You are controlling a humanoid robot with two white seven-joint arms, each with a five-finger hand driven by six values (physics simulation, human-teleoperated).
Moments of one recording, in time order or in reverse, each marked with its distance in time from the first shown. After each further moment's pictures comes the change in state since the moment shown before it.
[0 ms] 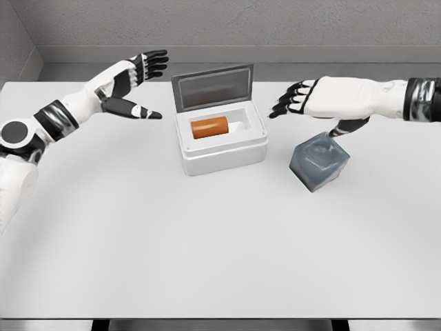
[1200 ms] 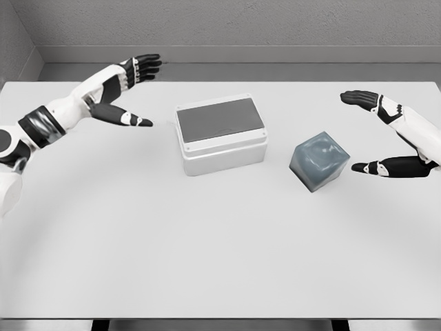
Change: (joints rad) left arm 0.077 0.113 0.034 -0.130 0.003 -0.008 0.000; right arm 0.770 0.253 -0.812 -0.184 -0.390 0.003 -0.001
